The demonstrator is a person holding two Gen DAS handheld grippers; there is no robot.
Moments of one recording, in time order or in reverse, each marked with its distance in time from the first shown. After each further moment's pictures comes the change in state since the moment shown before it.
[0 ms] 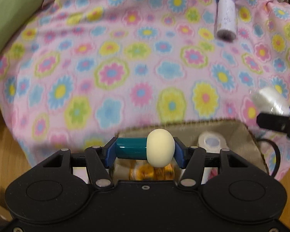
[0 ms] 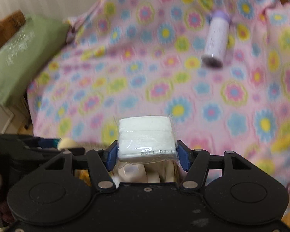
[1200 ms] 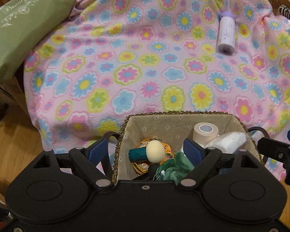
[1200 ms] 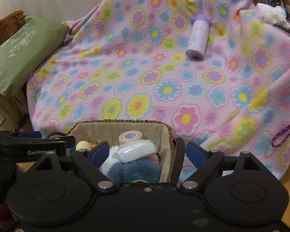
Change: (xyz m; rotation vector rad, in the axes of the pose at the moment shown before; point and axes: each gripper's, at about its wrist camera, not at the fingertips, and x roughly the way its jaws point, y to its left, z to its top) left arm -0.058 -0.013 -0.055 -0.054 -0.167 0.084; right arm -0.063 0.015 -0.066 0.025 -0.112 -0.084
